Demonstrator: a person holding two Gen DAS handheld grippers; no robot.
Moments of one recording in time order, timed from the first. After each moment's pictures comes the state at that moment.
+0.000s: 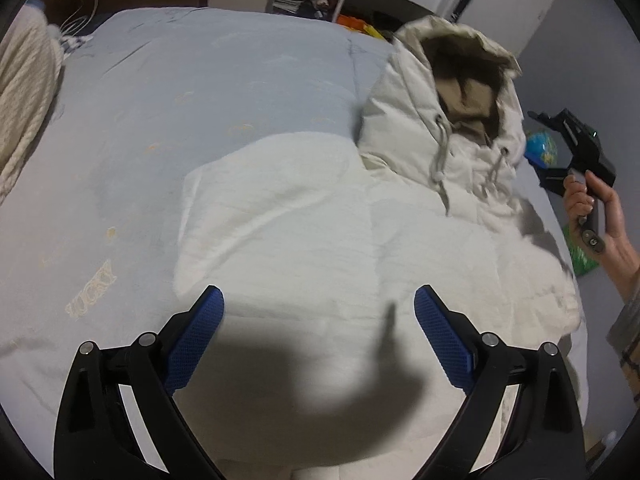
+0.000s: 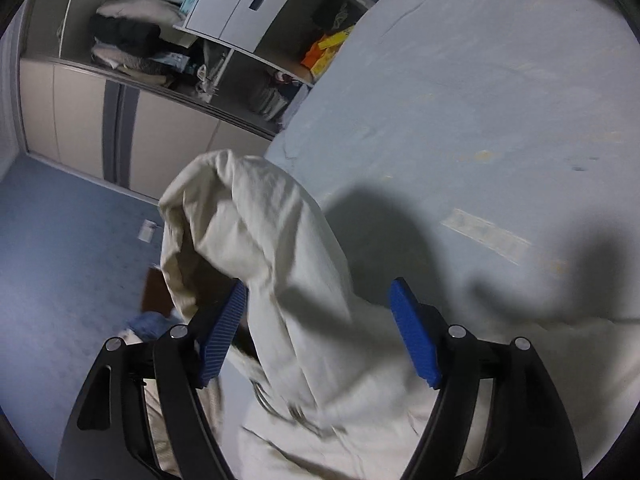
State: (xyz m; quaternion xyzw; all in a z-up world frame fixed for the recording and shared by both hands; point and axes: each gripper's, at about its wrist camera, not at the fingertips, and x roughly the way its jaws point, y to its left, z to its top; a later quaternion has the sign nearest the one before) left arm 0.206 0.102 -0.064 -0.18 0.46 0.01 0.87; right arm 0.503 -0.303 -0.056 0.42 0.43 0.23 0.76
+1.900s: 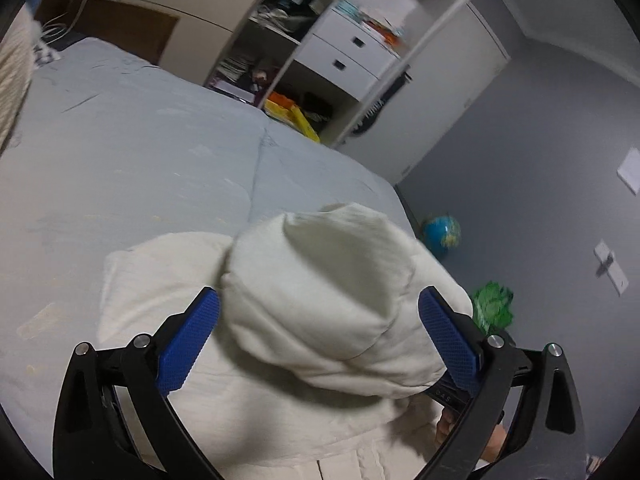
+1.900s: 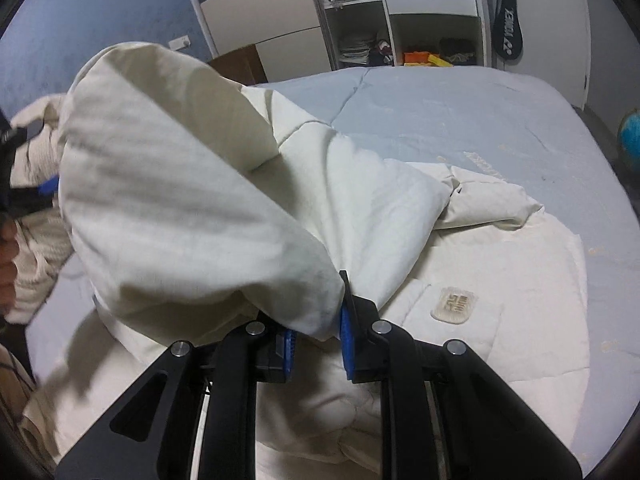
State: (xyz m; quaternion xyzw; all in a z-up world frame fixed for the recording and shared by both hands) left arm 0.194 0.085 0.037 -0.28 0.30 -0.12 0.90; right arm 0.268 -0.249 -0.067 0.00 0.39 0.31 0.87
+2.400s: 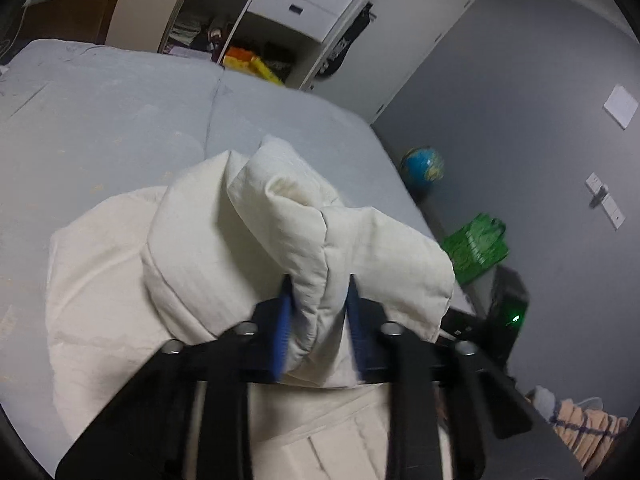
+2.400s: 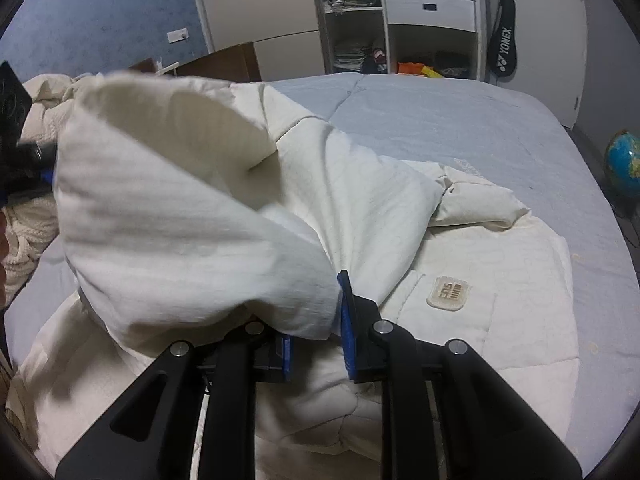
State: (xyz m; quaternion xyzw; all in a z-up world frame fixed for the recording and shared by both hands) left arm 0.230 0.029 0.009 -0.22 0.38 -0.19 0.88; right arm 0.254 -0.241 -0.075 -0.03 0.37 0.28 0.89
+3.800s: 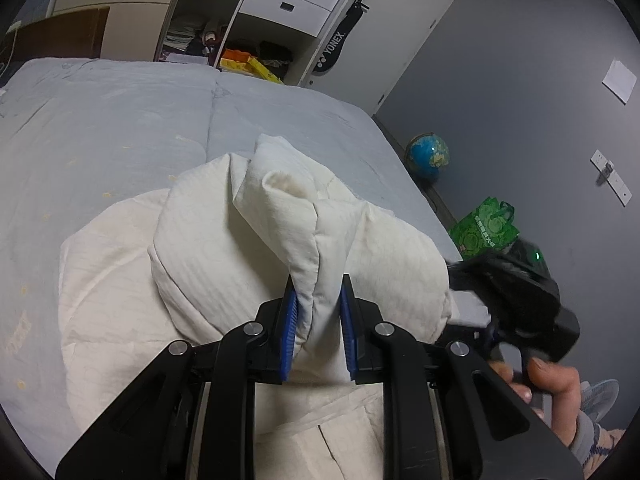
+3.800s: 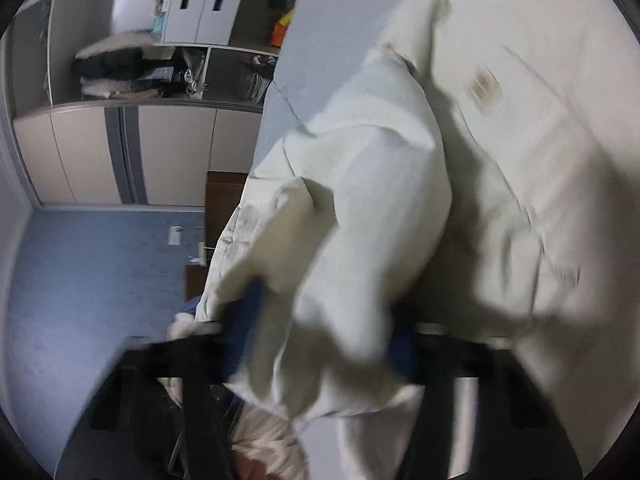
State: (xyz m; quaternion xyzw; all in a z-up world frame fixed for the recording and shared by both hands) left arm 0.220 0.021 0.016 -0.18 0.38 -0.19 0.89; right arm 0.255 -0.268 -0.082 0.52 0.46 0.21 0.69
